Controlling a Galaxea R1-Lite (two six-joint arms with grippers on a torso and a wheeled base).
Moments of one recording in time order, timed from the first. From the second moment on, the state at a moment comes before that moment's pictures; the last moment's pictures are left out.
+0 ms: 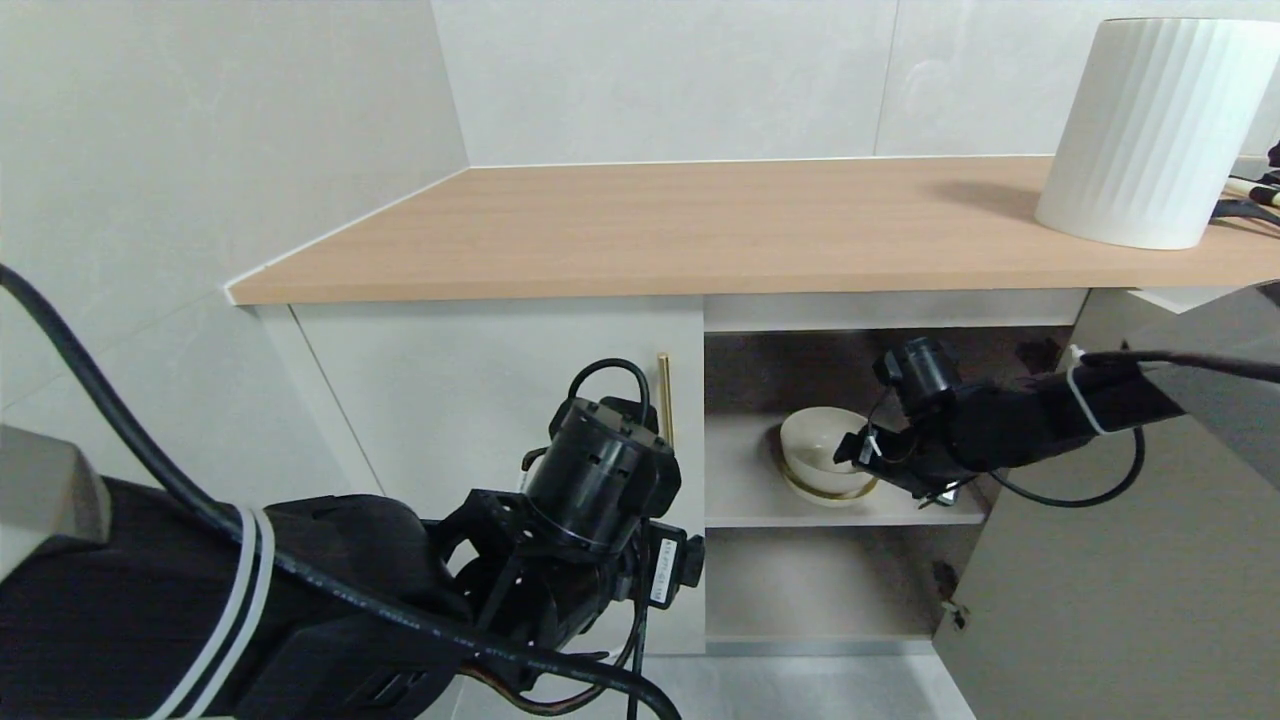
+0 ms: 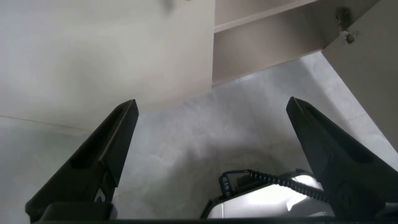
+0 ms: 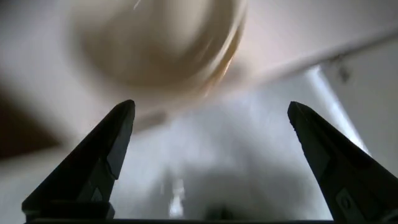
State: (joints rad) left arm -0.83 1.85 -0.95 -0.18 0.42 -0.32; right arm 0.34 2.18 -1.37 0.06 -0.18 0.68
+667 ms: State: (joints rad) left arm -0.81 1.75 -0.91 -0.17 0.42 -0.32; right arm 0.50 1.61 -1.09 0.36 -0.12 0.52
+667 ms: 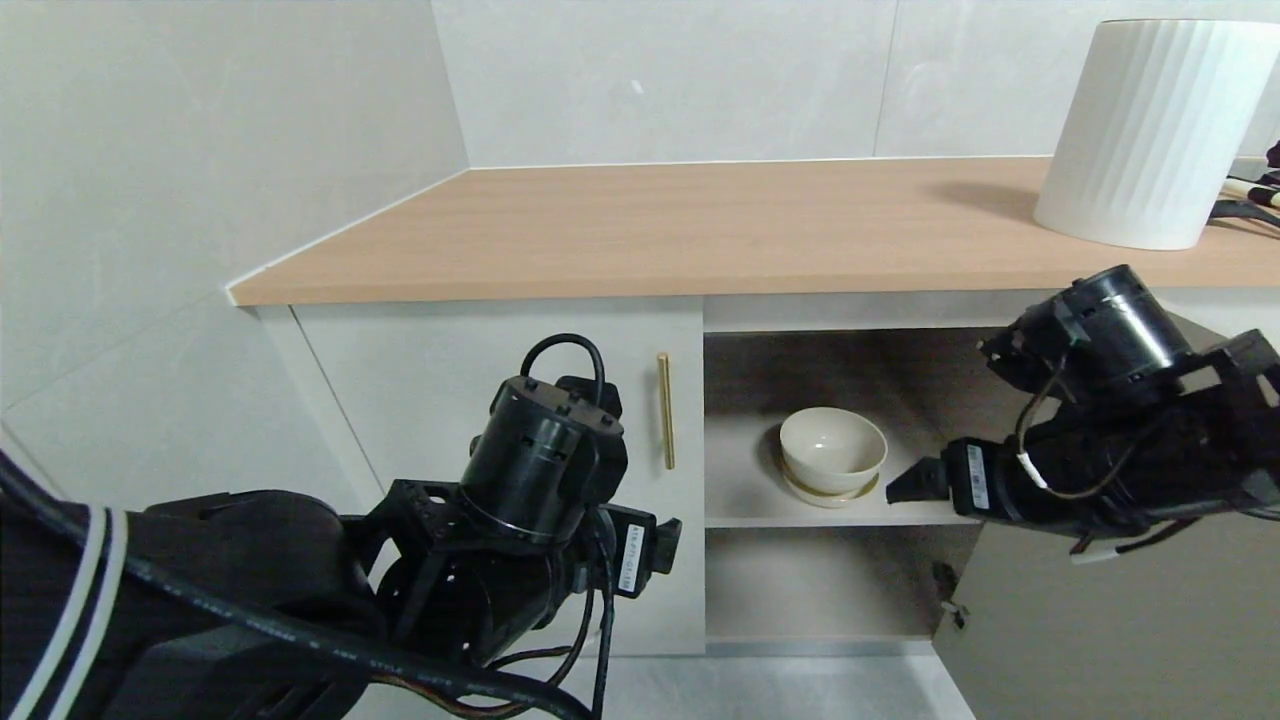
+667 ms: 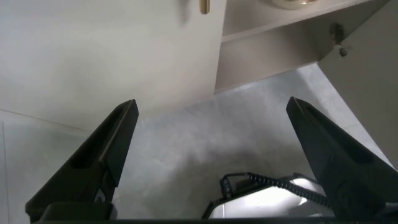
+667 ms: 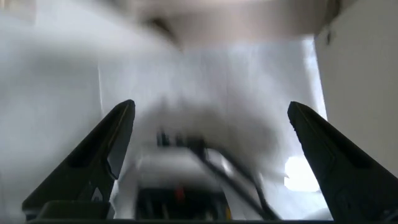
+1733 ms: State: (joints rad) left arm -0.81 1.75 -0.91 -0.18 0.43 -0.32; right arm 0.59 1.49 -0.97 0.38 -0.13 0.52
